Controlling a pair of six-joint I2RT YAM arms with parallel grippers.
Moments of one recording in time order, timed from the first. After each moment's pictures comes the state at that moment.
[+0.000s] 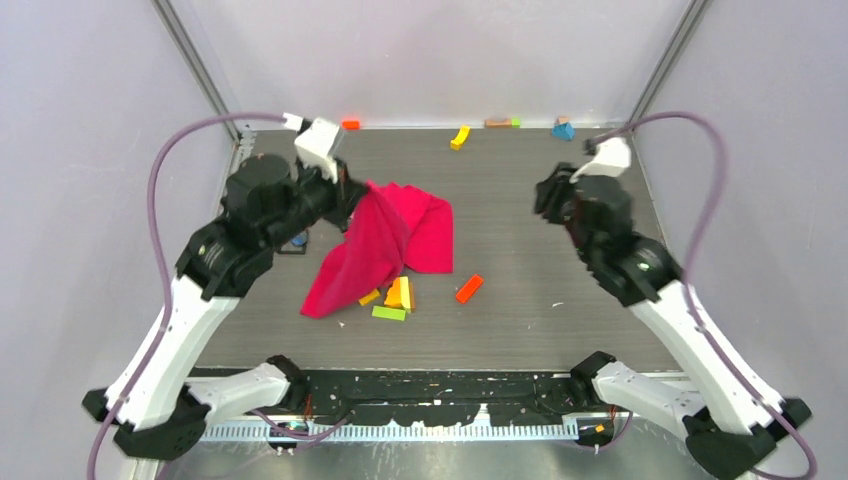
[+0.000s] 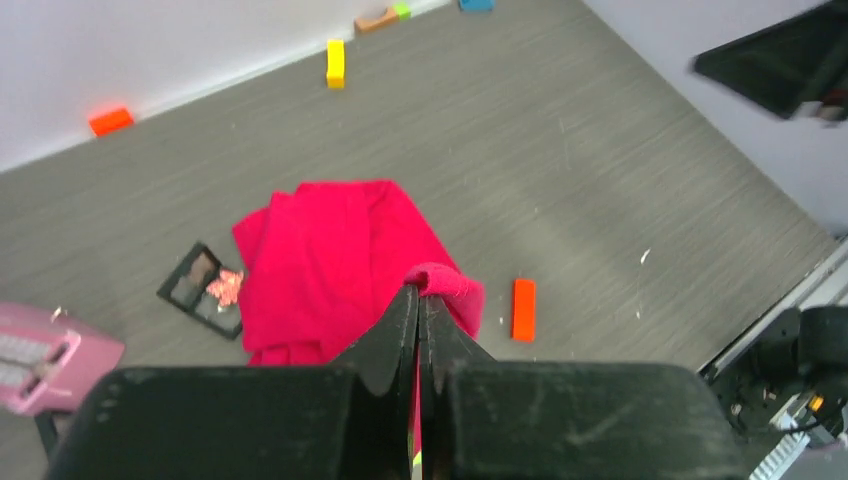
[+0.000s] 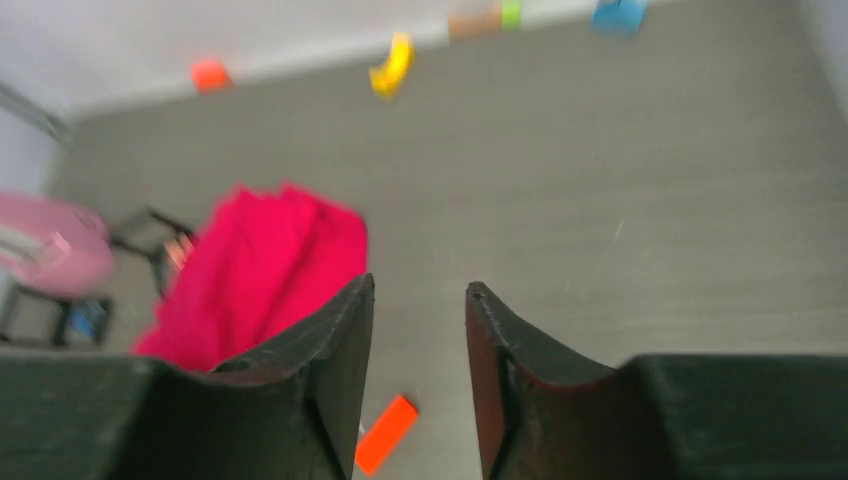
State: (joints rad) left arm -0.64 1.09 1.58 -0.72 0.00 -0.11; right arm 0.55 0.91 1.21 -0.53 0.51 0.39
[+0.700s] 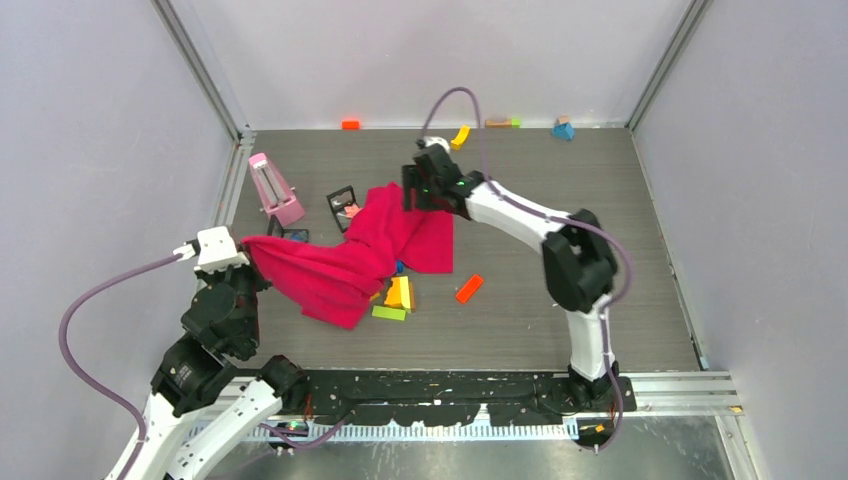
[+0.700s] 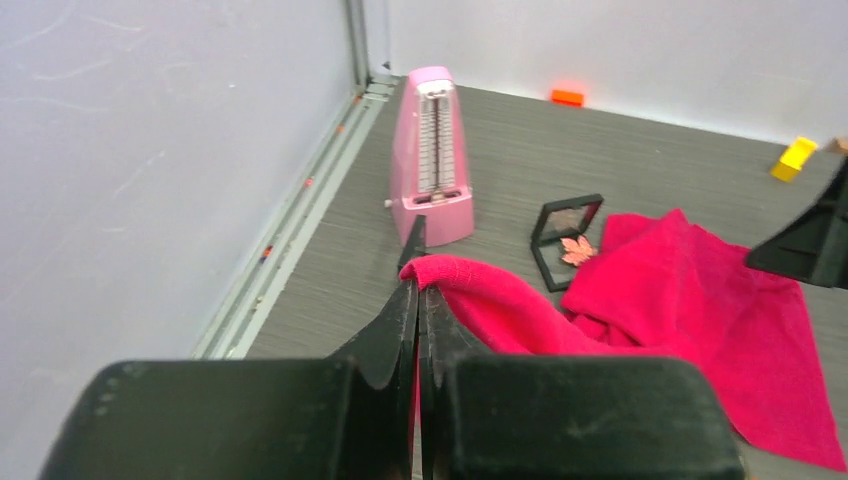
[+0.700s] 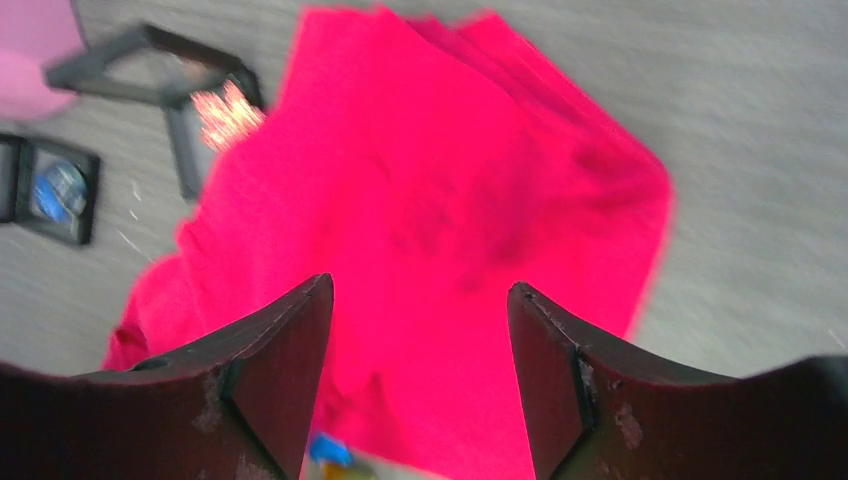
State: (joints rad) left arm -0.64 0.35 0.85 -0.58 -0.88 -0.08; right arm 0.68 1.94 1.55 -0.35 0.14 0.49
